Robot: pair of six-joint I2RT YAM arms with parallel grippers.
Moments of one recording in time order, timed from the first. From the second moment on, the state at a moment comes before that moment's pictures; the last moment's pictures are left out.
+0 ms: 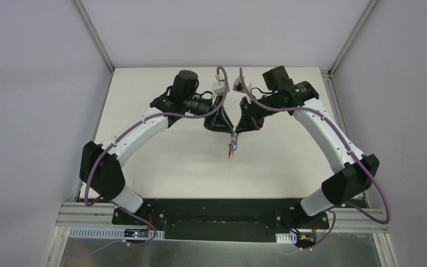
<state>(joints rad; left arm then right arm) -0.58 1.54 1.34 -0.27 1.07 -0.03 0.50 1.53 1.62 -1.12 -0.82 -0.37</state>
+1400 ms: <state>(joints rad) -0.56 1.56 1.26 0.21 1.10 -0.50 0.37 1.49 1.53 -1.02 -0.98 -0.30</state>
